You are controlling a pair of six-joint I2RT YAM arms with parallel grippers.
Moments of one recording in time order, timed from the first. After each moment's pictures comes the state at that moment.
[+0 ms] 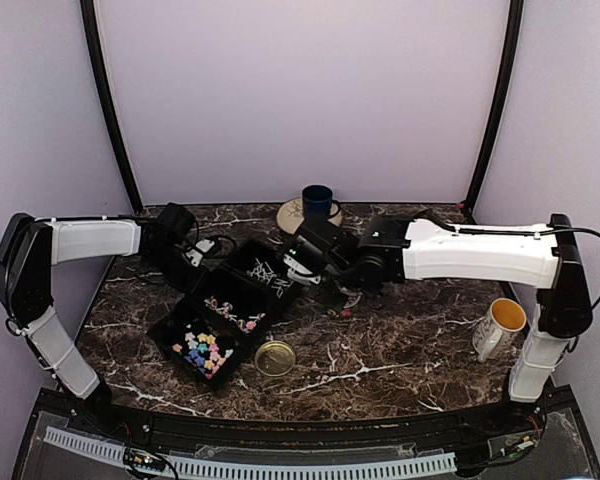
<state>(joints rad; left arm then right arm) -0.38 1.65 1.08 -0.63 0.22 0.04 1.16 1.78 1.53 -0.82 0.58 -0.14</state>
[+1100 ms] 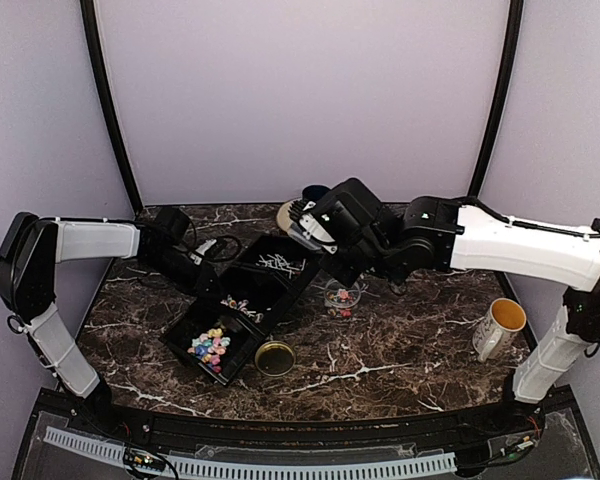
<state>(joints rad) -0.33 1.68 1.04 -0.53 0.65 -0.04 1.16 1.60 1.50 -0.69 0.64 -0.13</state>
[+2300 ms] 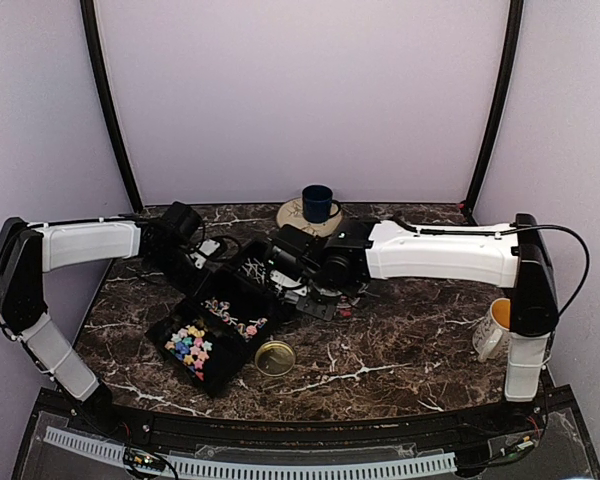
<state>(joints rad) -0.46 1.60 1.08 -0.68 0.15 0.04 1.15 1.95 1.69 -0.98 0.47 -0.15</state>
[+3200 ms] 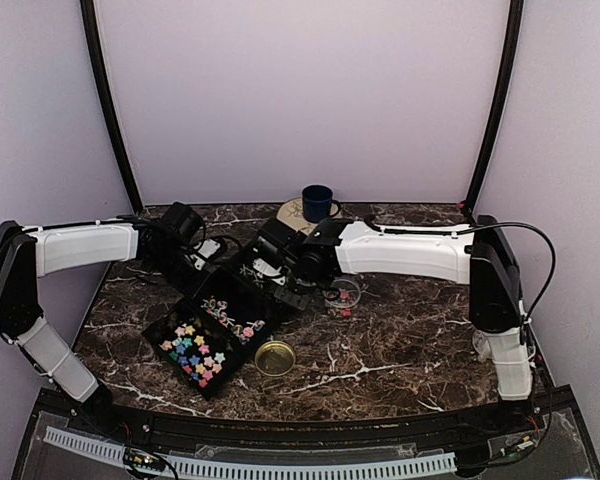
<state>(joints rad) -0.49 1.57 1.06 -0.68 0.08 0.08 1.09 2.15 1.86 -0.87 0.41 -0.17</state>
